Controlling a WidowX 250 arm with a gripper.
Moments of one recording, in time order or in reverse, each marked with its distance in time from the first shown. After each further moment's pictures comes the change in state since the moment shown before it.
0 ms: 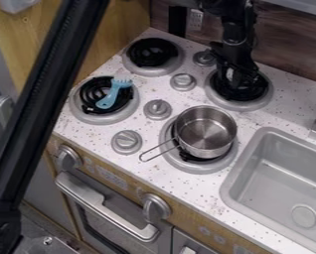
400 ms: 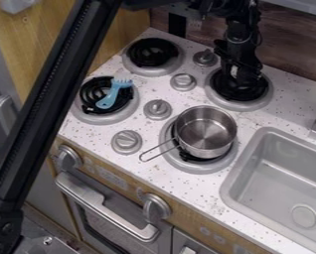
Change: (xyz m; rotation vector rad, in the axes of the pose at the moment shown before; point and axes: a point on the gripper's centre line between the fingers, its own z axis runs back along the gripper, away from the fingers) arm 0.009 0.002 -0.003 -0.001 -0.019 0.008
